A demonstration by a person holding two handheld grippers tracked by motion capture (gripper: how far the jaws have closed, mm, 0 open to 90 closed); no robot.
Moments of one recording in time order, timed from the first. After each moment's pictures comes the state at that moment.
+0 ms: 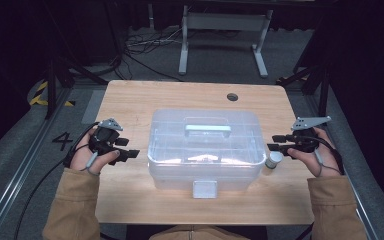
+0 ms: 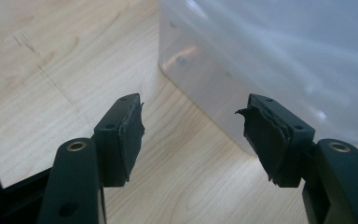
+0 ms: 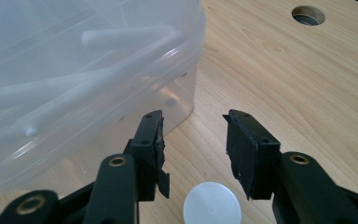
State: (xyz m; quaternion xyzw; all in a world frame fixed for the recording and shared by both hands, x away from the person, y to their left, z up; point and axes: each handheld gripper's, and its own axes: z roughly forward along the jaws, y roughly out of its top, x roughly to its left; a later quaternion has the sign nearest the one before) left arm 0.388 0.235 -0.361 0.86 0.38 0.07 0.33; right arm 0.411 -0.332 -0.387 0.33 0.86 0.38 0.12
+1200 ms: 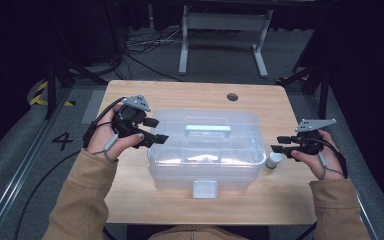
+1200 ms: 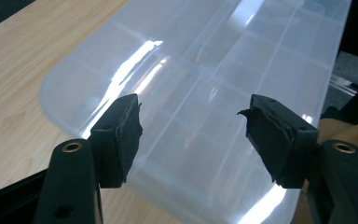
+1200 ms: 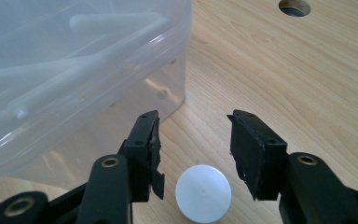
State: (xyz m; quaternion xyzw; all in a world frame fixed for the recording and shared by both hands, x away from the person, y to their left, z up) left arm 0.396 0.158 -0.287 0.89 0.25 0.04 0.38; right arm 0.405 -0.342 -0.388 0.34 0.85 0.38 0.13
